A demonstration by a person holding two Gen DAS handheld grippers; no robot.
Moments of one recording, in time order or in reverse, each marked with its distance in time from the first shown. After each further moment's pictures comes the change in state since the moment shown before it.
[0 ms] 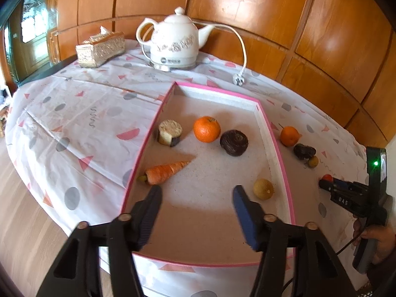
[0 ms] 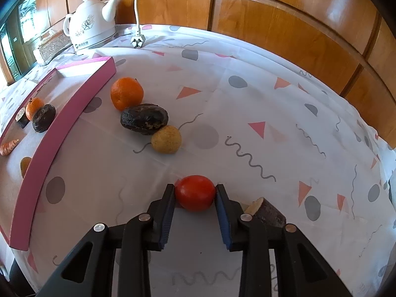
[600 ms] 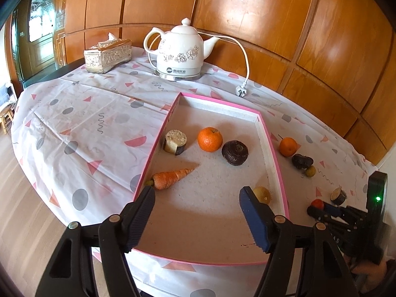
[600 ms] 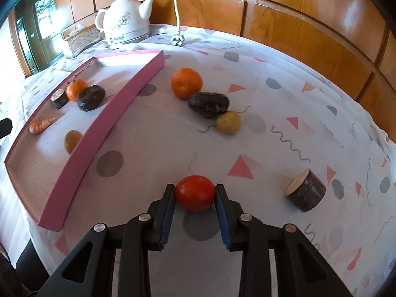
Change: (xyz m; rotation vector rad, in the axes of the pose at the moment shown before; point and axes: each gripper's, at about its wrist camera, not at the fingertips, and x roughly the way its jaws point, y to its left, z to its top) left arm -0.015 0.004 0.001 -0.027 -0.048 0.005; right arm -0.023 0.045 -0.026 -0.047 -0.030 0.097
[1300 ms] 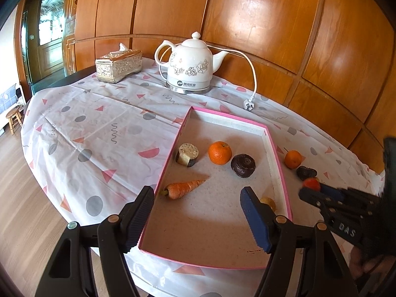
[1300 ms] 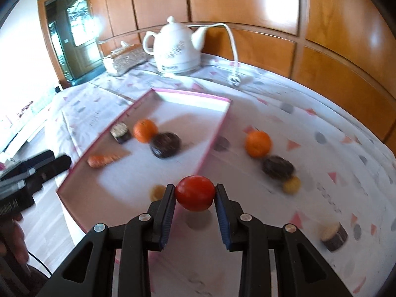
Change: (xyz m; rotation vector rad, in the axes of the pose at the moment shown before) left arm -0.014 0.009 0.002 -0.021 -0.065 0.037; right arm -0.036 0.069 0.053 -0.088 -0.113 0.190
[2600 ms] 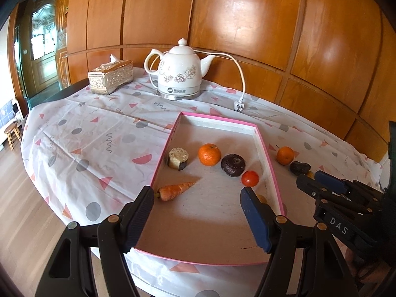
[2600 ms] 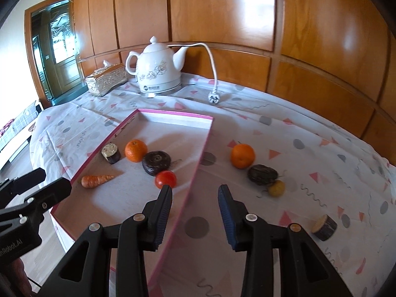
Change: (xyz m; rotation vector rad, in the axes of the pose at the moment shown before) left arm -0.012 -0.019 -0.004 0.082 -0.032 -0.005; right arm -0.022 0.014 -0.010 0.073 -0.116 -0.160
